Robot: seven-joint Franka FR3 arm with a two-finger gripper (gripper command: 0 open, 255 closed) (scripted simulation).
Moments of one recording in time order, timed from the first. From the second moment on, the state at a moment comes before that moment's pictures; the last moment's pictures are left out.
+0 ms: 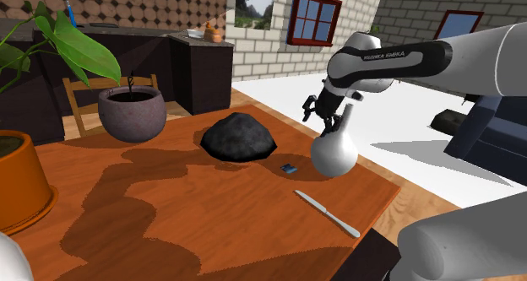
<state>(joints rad) -0.43 -0.44 0.18 -2.34 0.21 2.11 1.21</state>
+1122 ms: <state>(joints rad) -0.44 -0.41 0.21 -2.40 0.18 2.22 1.23</state>
